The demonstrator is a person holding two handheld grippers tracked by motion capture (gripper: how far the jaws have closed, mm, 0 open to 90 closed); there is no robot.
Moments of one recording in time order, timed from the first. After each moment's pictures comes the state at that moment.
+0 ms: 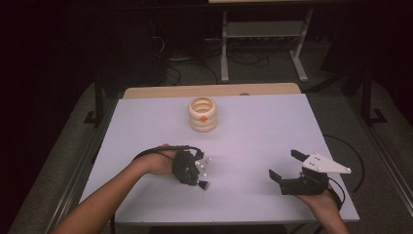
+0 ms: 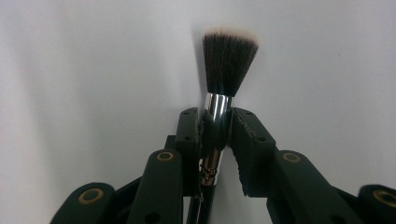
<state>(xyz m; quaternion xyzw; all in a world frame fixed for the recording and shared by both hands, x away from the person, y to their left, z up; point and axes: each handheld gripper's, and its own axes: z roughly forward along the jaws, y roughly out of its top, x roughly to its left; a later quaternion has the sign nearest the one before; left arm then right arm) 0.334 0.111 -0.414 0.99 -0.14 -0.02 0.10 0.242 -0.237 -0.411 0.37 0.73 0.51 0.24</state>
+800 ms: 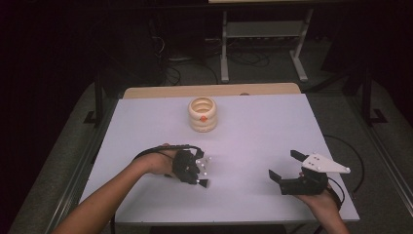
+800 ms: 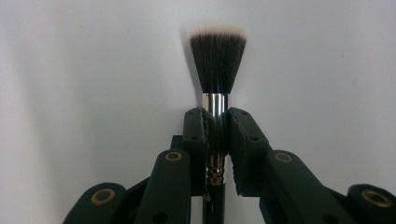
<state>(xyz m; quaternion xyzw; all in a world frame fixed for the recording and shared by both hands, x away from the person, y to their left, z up) 0.336 0.110 -0.414 0.99 -0.13 -0.02 0.10 0.243 -0.237 -0.413 0.38 0.74 0.51 0.23</state>
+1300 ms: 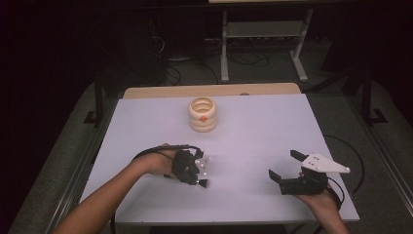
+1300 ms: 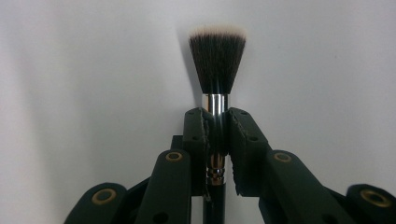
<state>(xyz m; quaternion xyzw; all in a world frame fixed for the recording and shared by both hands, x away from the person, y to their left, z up) 0.335 0.112 -0.412 0.99 -0.12 -0.03 0.10 0.244 -0.237 -0.413 0.38 0.74 0.51 0.24</state>
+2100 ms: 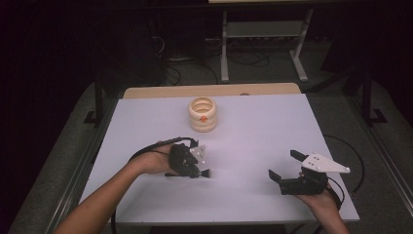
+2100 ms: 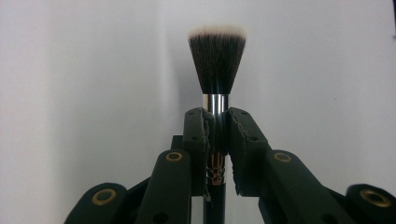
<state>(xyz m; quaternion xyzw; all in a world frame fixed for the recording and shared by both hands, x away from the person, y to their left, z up) 0.342 0.124 -0.393 0.98 -0.03 -0.01 0.18 0.244 -0.237 -0.413 0.37 0.74 0.51 0.23</state>
